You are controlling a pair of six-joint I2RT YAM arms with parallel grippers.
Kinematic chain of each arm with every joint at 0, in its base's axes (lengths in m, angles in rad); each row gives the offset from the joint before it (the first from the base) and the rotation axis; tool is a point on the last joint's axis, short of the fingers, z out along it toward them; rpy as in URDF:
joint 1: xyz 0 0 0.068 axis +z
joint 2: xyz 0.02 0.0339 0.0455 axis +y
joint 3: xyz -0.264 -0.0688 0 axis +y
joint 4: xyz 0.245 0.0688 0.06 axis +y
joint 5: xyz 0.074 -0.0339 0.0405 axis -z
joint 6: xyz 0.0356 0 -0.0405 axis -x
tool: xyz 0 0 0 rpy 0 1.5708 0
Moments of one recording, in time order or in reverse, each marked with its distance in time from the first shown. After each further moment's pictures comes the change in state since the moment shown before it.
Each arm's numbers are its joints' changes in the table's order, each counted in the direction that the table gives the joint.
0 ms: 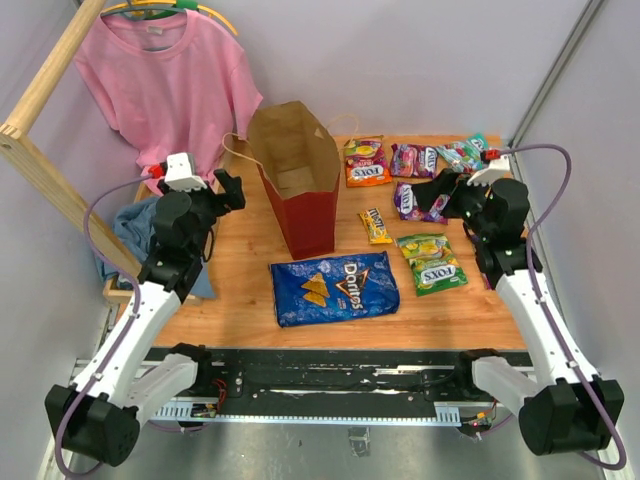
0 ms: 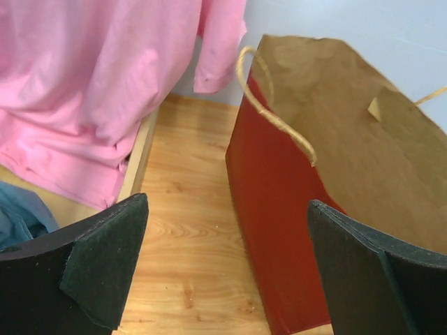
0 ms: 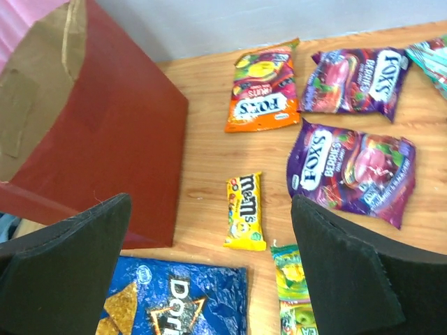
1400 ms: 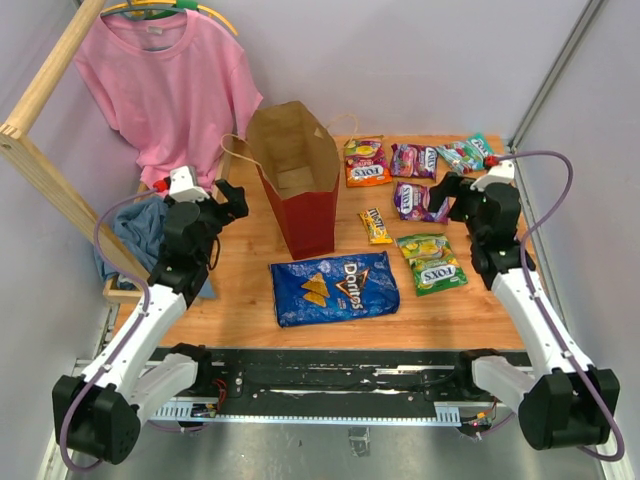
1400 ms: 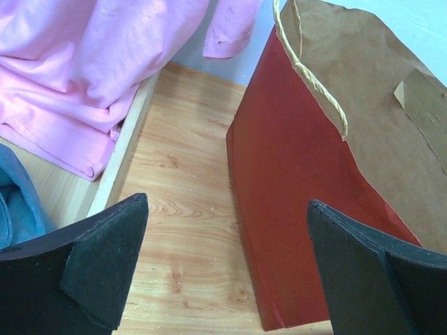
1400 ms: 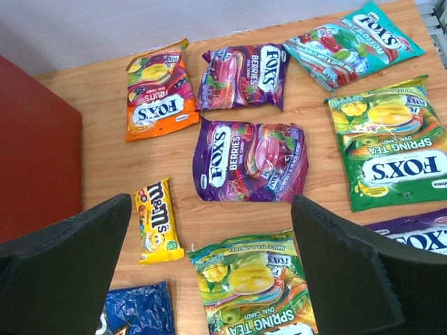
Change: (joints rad) left arm 0.006 0.024 0.144 -0.106 -0.040 0.121; right arm -0.002 0.019 0.081 -0.026 0.337 0.113
